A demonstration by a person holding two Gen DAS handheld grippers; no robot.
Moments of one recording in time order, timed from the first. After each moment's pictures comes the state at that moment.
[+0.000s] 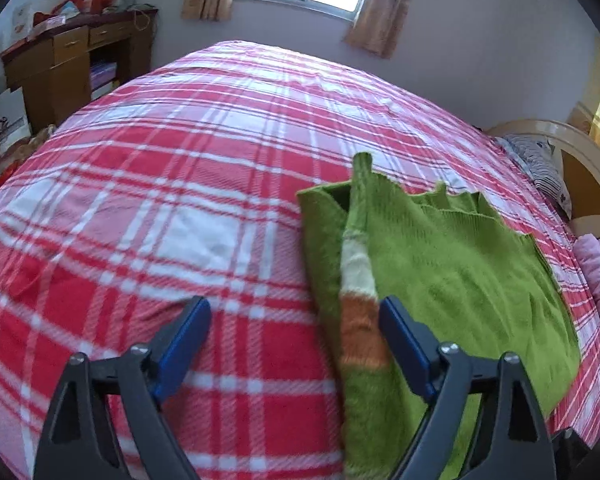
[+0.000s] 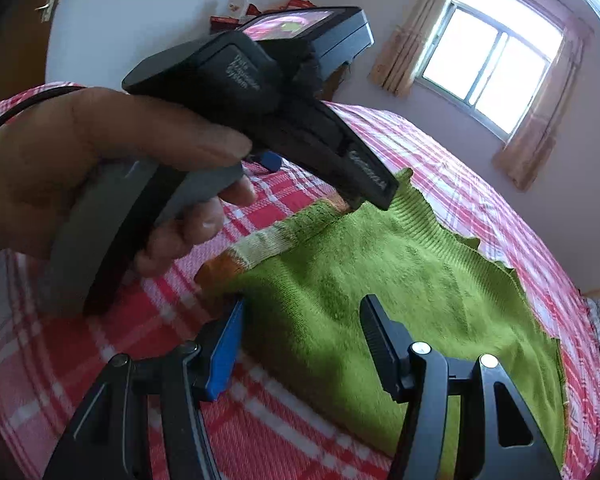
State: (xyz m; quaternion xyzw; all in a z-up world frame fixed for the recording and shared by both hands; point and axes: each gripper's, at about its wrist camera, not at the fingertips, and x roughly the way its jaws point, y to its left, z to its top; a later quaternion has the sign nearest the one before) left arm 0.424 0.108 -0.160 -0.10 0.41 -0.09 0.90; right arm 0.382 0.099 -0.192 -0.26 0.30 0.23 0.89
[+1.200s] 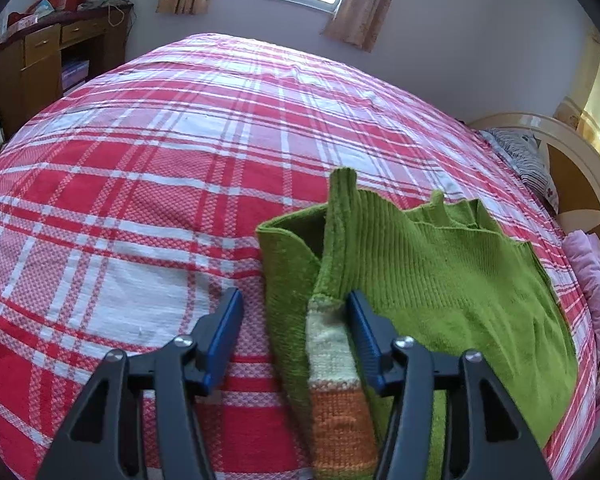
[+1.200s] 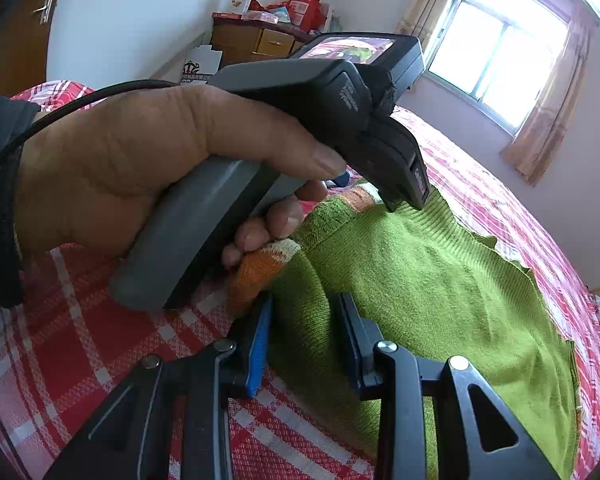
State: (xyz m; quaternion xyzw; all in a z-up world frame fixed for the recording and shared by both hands) left arm 0.461 0.095 -0.167 -0.11 0.42 -0.13 0.89; right arm 0.385 0.110 -0.202 -0.26 0.31 0.24 0.88
